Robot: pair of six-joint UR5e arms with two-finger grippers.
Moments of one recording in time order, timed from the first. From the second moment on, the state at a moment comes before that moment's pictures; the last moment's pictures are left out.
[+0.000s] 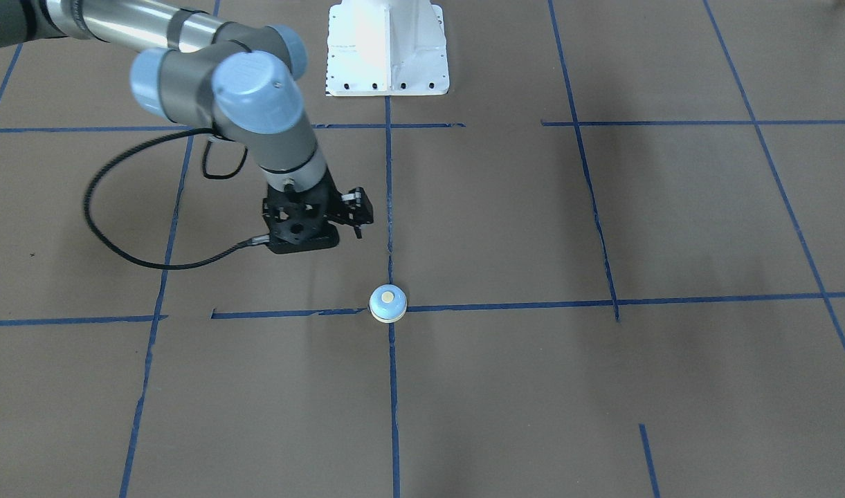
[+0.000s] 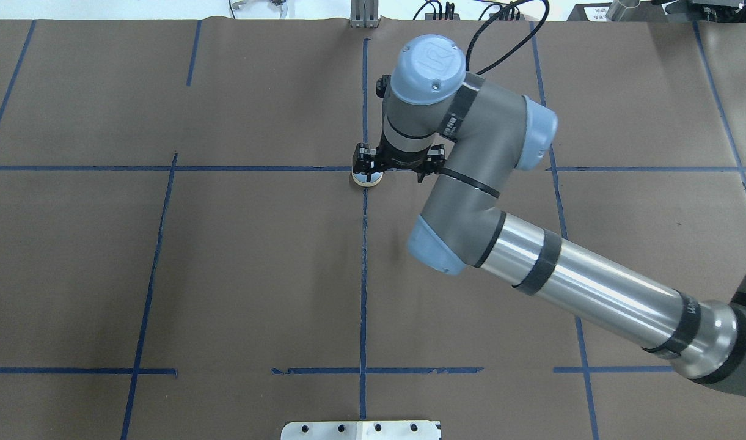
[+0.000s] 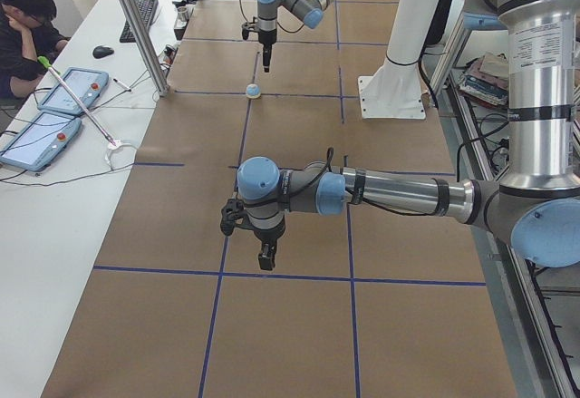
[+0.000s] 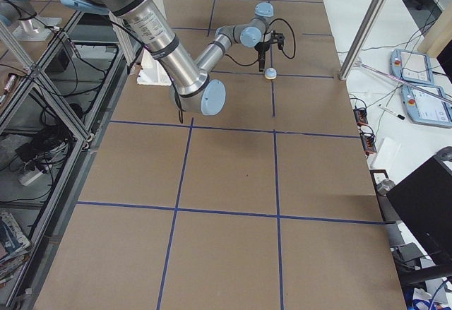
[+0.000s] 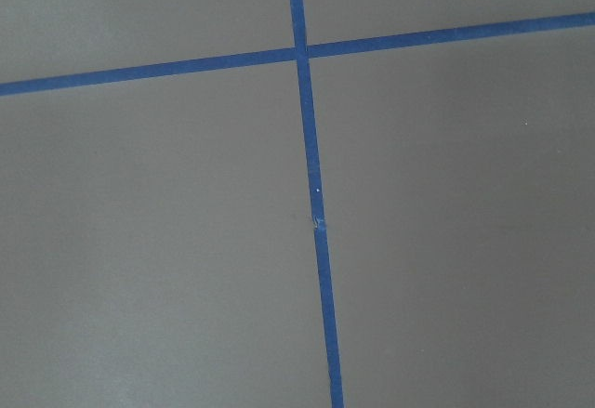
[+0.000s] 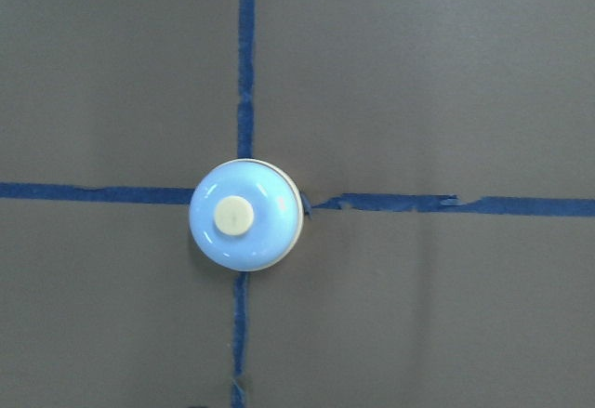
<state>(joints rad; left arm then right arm) -1.49 -1.45 -1.79 -1.50 -2.34 0.03 0.63 -0.67 1.37 -1.53 1.96 1.12</state>
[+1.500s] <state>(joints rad) -1.49 -1.44 -1.78 -1.50 -2.34 0.03 0.65 -0.52 1.07 -1.41 1.90 1.02</state>
